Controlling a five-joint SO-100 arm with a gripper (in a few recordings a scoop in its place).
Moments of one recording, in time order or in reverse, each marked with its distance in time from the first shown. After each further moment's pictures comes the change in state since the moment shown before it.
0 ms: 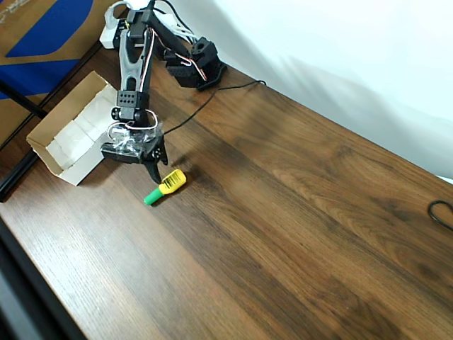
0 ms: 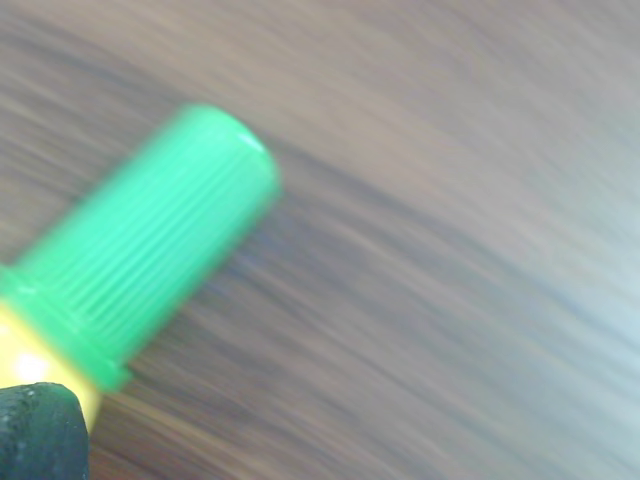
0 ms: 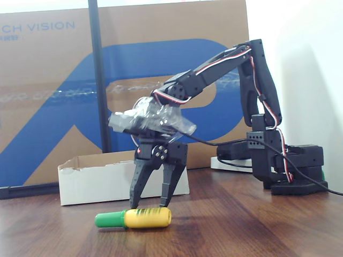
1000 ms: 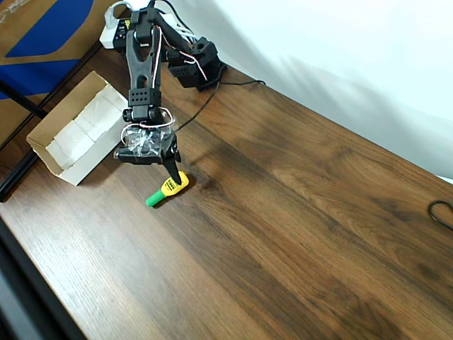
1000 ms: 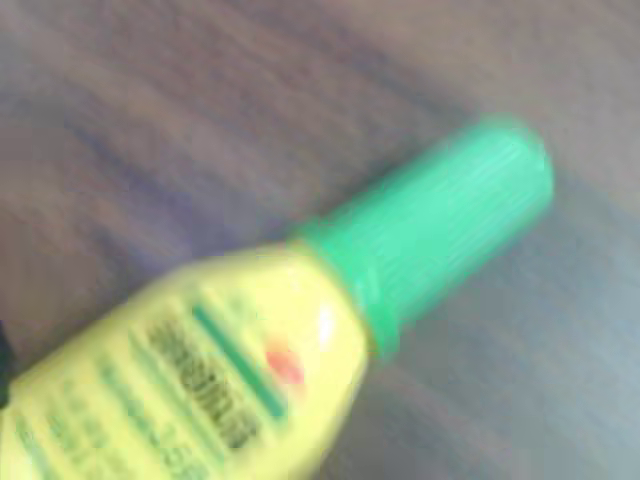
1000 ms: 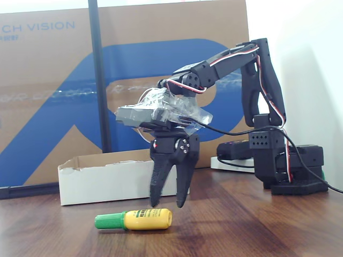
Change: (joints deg) arm -7.8 0.0 -4.4 8.9 -9.4
